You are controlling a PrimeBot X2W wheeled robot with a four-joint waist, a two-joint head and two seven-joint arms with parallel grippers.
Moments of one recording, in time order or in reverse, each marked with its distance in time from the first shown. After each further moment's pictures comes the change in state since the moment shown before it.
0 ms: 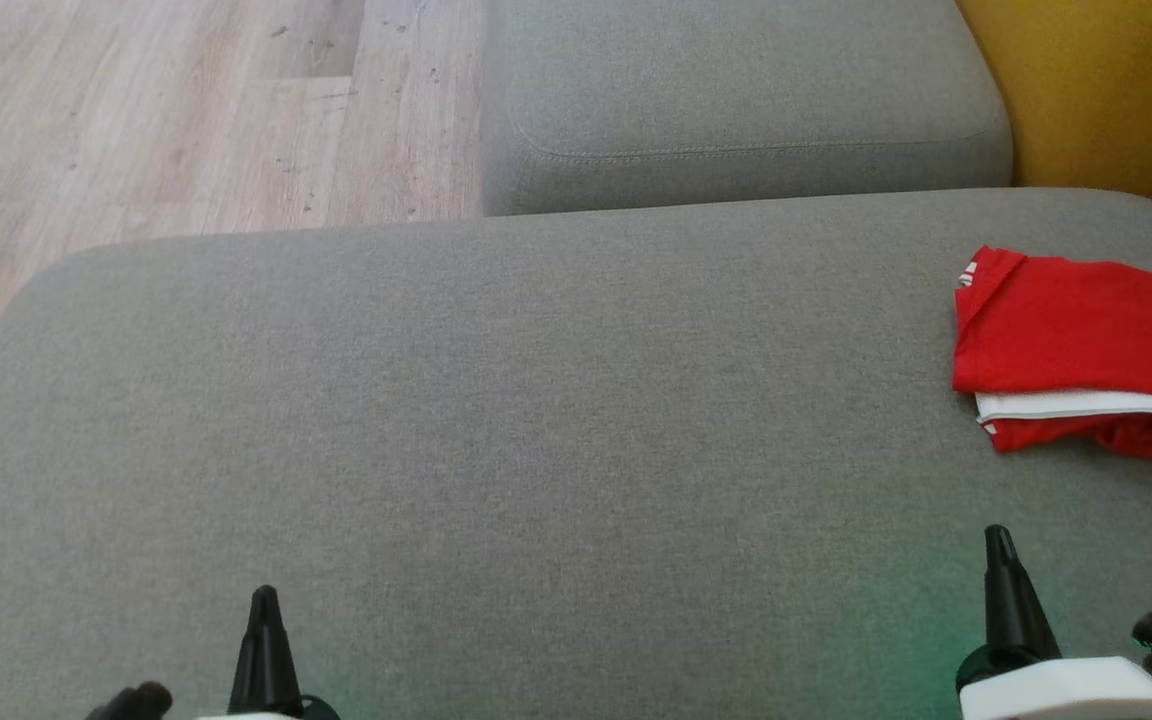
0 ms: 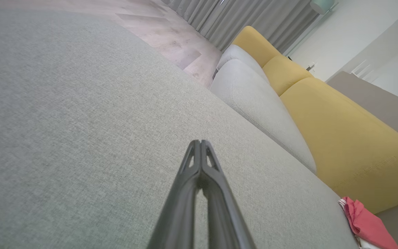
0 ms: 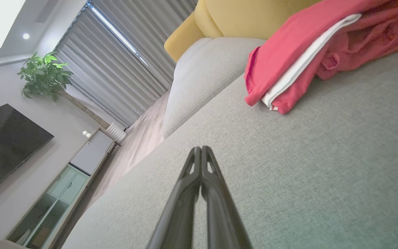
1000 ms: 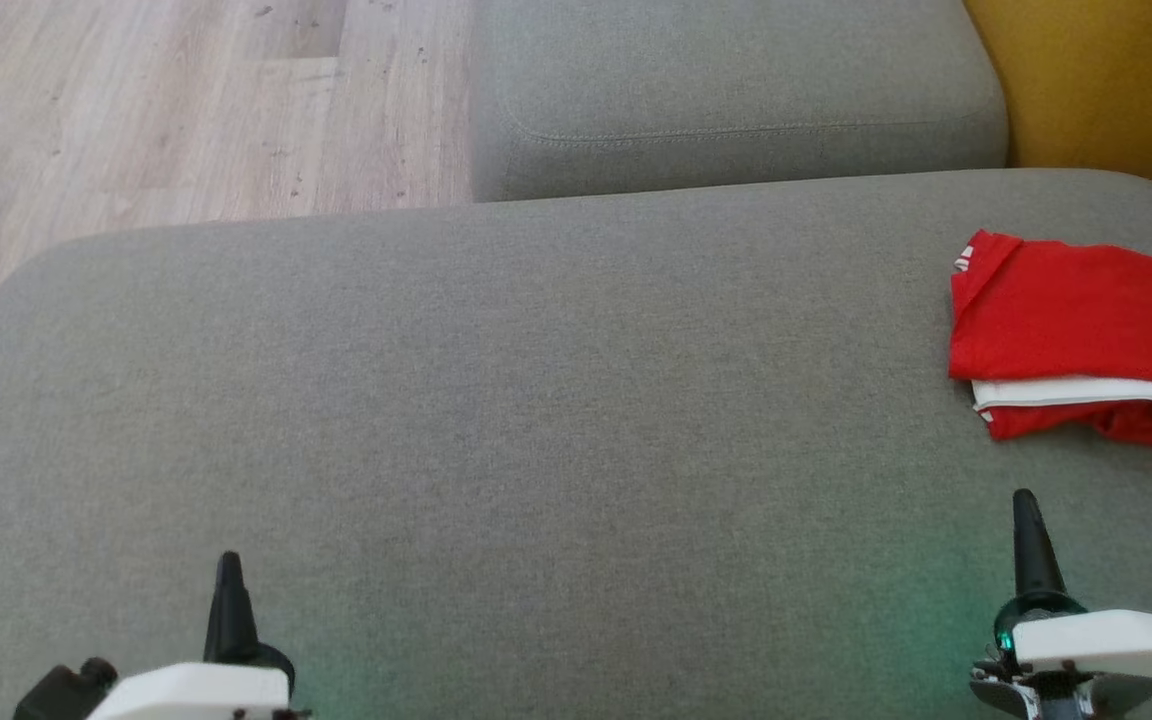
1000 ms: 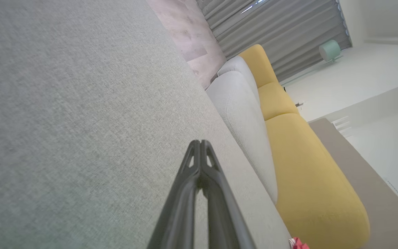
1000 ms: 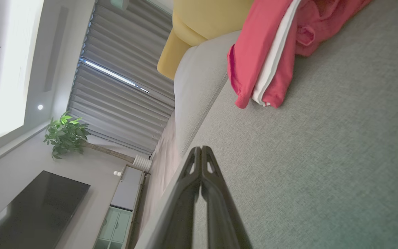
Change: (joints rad) left arm -0.088 0.002 0.068 0.047 -0.345 -0.057 0.077; right arm -0.084 -0.004 -0.045 0.034 0.355 0.000 0.077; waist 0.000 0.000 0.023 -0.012
